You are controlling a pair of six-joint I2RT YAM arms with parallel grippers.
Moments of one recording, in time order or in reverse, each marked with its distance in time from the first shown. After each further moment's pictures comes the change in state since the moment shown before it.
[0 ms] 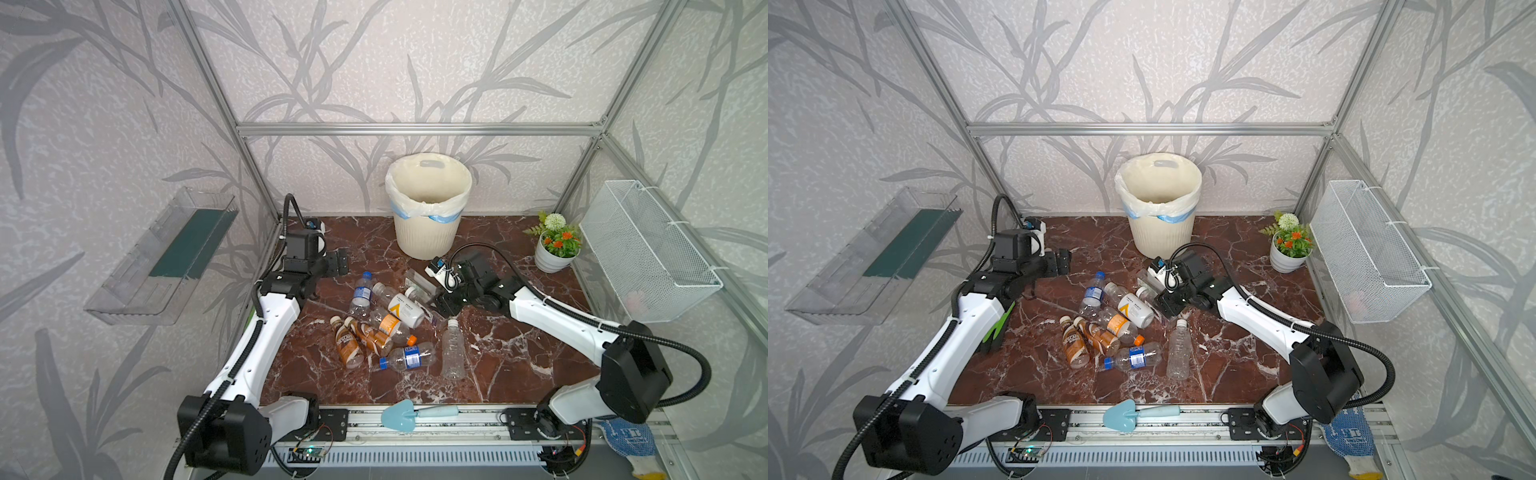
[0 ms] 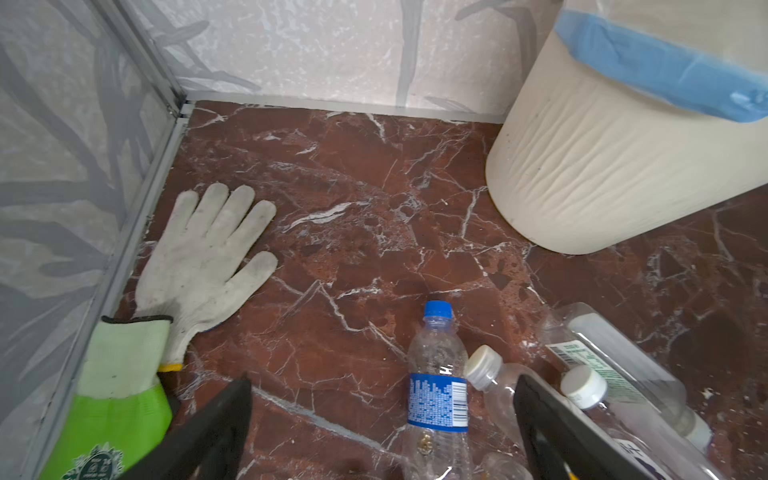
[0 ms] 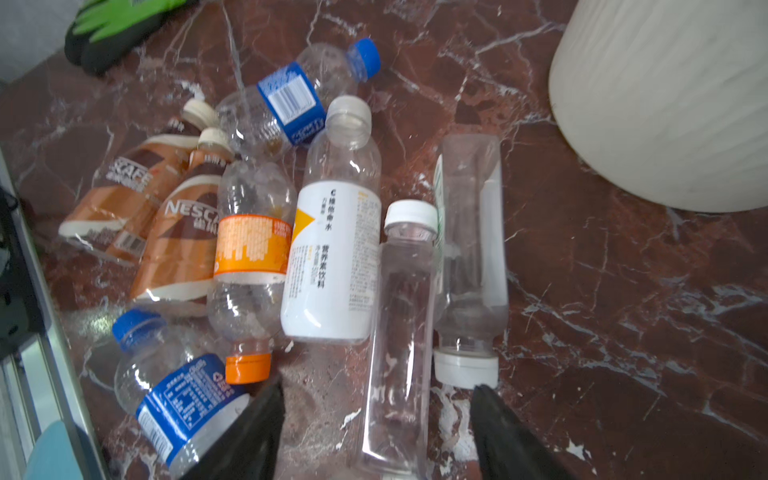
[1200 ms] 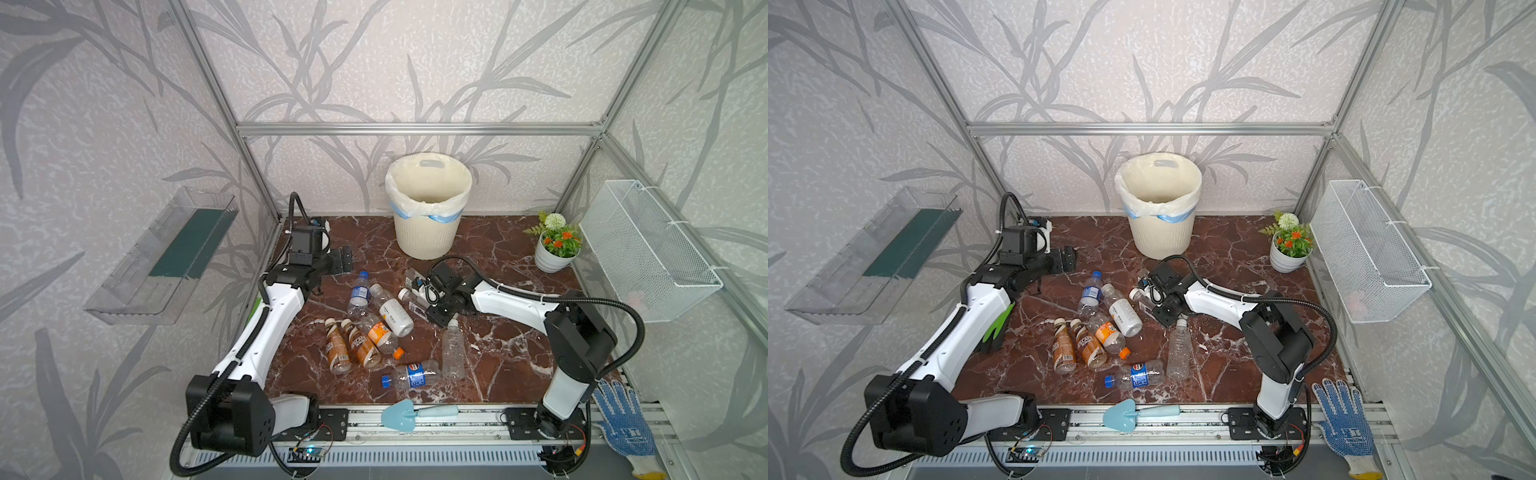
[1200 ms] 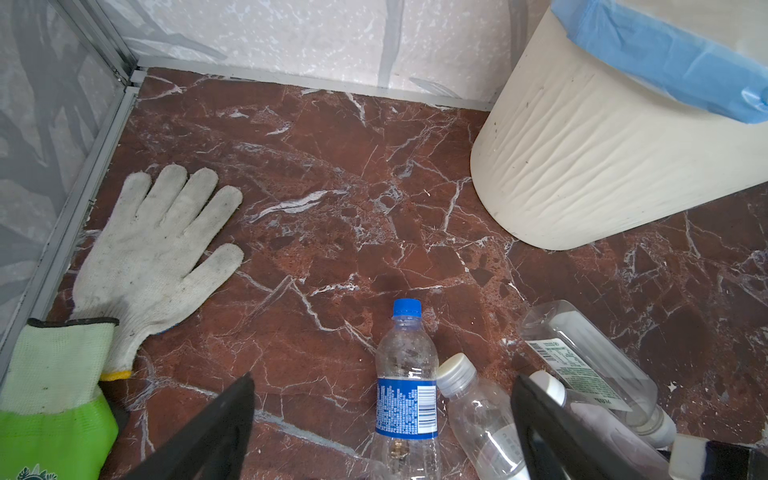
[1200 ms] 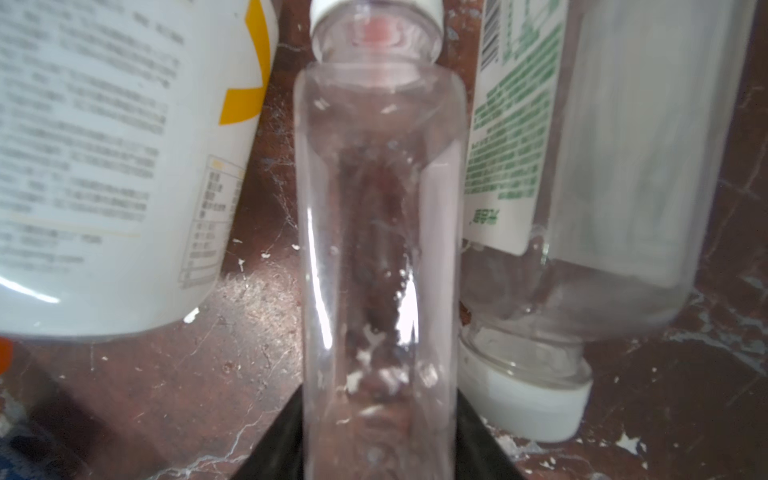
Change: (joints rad) left arm 0.006 0.077 0.022 0.005 0.056 -0.039; right arm 0.101 0.290 0.127 -0.143 0.204 -0.029
